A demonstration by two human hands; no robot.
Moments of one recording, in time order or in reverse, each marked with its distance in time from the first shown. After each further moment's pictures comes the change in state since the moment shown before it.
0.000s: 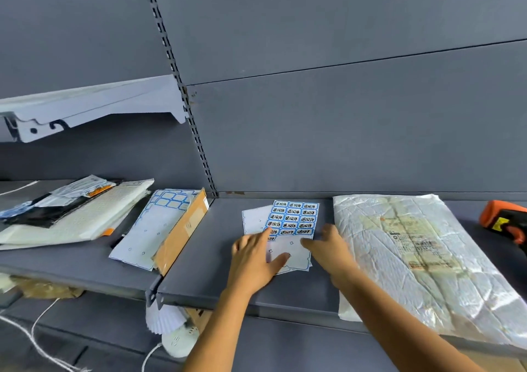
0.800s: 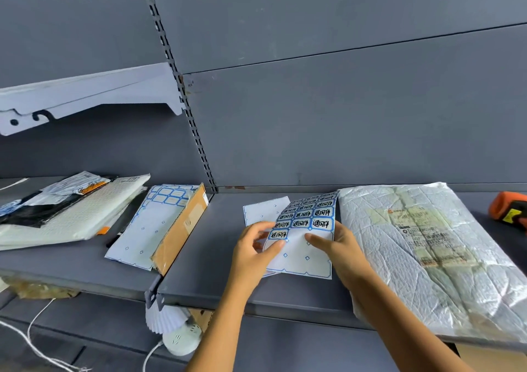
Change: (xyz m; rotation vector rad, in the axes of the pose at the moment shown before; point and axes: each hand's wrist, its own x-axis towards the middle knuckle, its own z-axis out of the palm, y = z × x) left_hand -0.009 -0.002 -0.008 -0.980 0.117 -0.128; right_hand 0.011 0.028 0.001 0.466 -0.179 -0.200
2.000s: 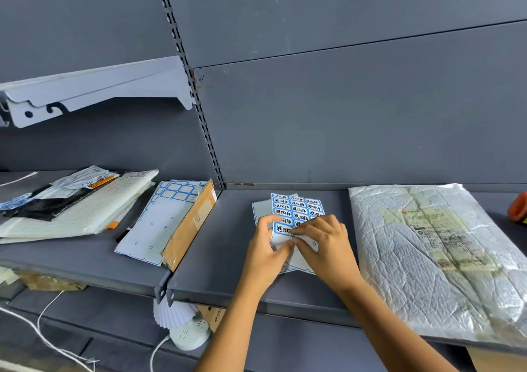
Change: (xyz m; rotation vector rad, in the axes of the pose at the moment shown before) left_hand 0.000 0.002 0.004 -0.083 -0.050 -0.008; right_hand 0.008 0.023 0.024 -1.038 0.124 -0.836
